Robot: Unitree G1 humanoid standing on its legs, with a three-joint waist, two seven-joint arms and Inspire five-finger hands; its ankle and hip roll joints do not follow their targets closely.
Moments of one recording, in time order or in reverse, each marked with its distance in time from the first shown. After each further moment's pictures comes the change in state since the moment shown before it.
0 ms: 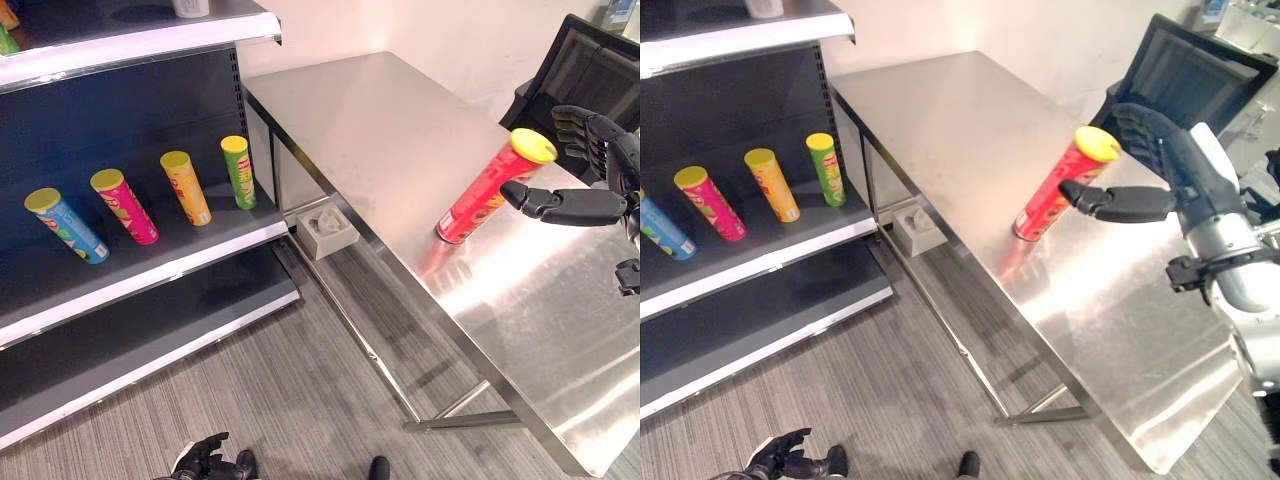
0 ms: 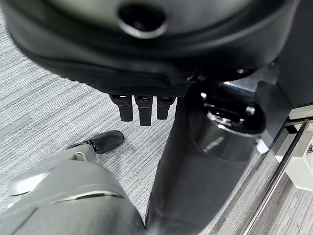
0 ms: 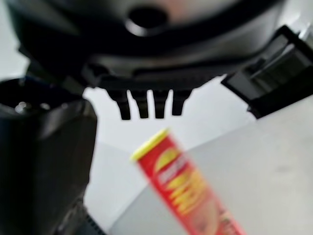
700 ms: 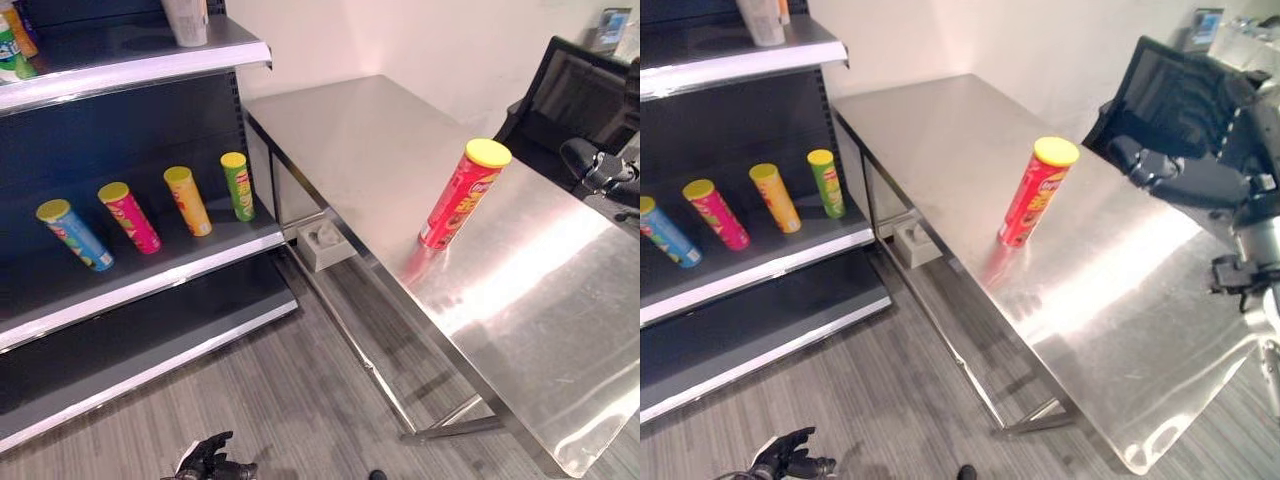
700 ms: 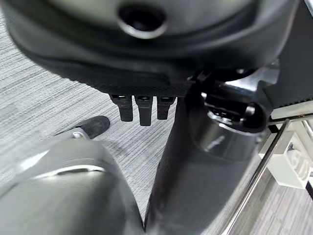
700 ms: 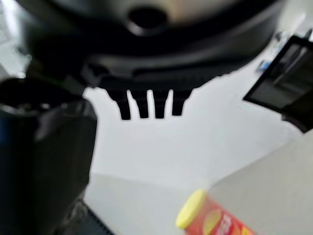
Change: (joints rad) left arm 0.003 -0.031 -0.020 -0.021 -0.001 -0.002 -0.001; right arm 0.108 -0.009 -0.209 -0.085 0.188 -0.056 0.011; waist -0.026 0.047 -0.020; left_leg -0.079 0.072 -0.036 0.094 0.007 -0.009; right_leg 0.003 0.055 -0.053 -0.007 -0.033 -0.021
